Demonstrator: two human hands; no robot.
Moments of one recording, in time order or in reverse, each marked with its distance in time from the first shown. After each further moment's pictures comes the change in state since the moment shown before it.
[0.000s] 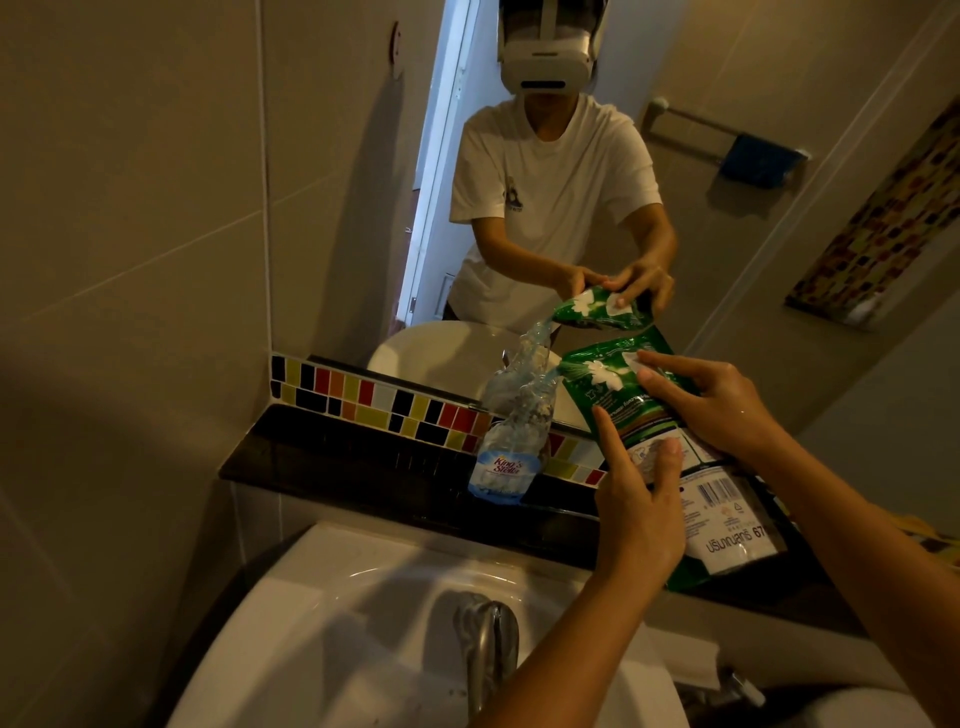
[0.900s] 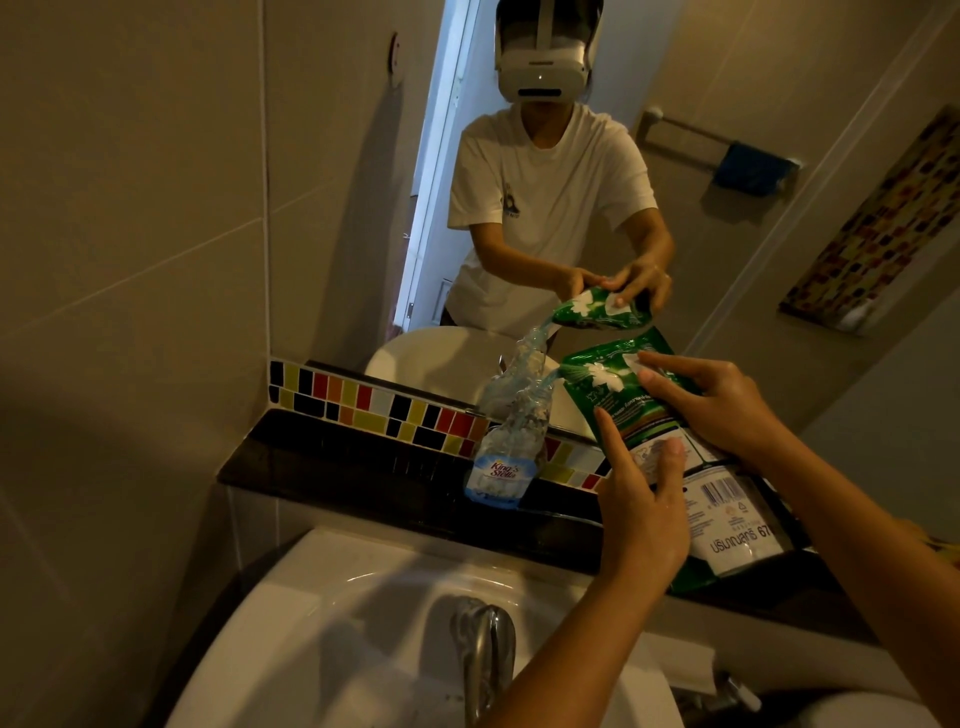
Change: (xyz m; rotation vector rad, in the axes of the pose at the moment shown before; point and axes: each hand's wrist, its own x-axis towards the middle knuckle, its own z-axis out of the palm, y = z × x) left_hand -0.003 0.007 0.005 -0.057 -0.010 0.012; right_hand -0.002 -0.006 -0.009 -0.045 0.010 -0.032
